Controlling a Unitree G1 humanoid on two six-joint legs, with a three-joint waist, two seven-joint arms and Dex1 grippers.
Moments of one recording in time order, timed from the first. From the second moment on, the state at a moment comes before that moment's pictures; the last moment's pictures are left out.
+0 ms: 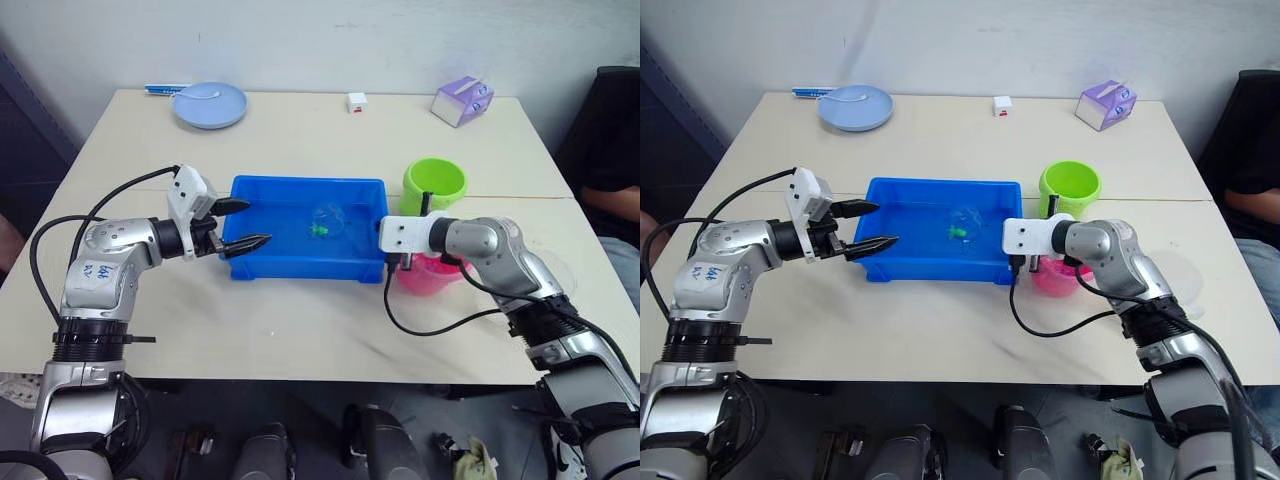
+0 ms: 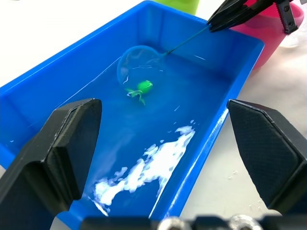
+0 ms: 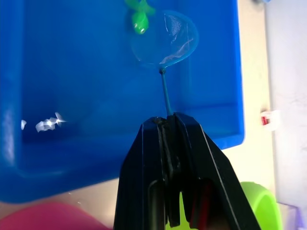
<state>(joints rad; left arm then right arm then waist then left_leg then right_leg) -0.61 0.65 0.08 0.13 -0.33 0.47 -0.95 -0.75 -0.59 0.33 0.28 -0.33 -0.06 0.81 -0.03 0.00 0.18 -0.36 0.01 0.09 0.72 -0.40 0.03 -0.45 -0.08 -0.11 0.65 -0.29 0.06</state>
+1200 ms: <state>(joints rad) -0.90 0.31 0.01 0.40 -0.38 0.37 -1.04 -0.61 -0.85 -0.20 -0.30 0.16 0.89 0.75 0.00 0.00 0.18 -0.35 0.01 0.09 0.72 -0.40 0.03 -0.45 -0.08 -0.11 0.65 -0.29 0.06</state>
